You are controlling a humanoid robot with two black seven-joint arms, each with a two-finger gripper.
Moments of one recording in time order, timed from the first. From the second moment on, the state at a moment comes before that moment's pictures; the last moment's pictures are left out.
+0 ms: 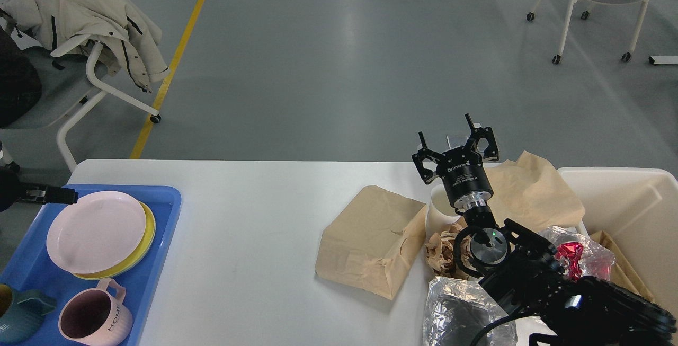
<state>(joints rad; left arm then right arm) -1.02 0.59 0.86 -0.08 0.82 -0.44 -0.79 0.72 0.10 0.58 0.18 0.38 0.73 0.45</state>
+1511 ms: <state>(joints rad) -0.95 0.33 -0.97 -0.09 0.21 -0.92 -0.08 0.72 0.10 0.58 0.18 0.38 0.73 0.45</state>
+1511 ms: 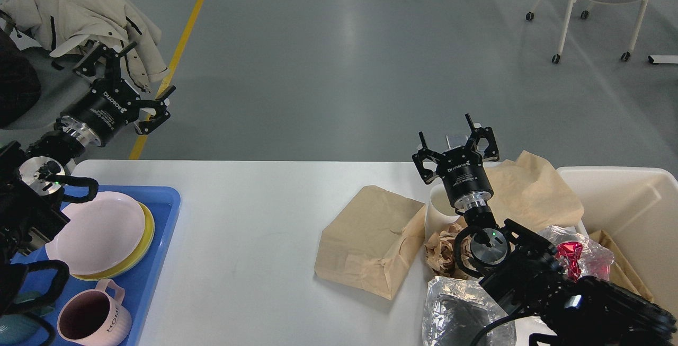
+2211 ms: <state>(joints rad) -1.03 0.24 -0.96 -0.10 0.09 -0.77 -0.13 0.72 0.10 0.58 0.18 0.38 0.73 0.45</state>
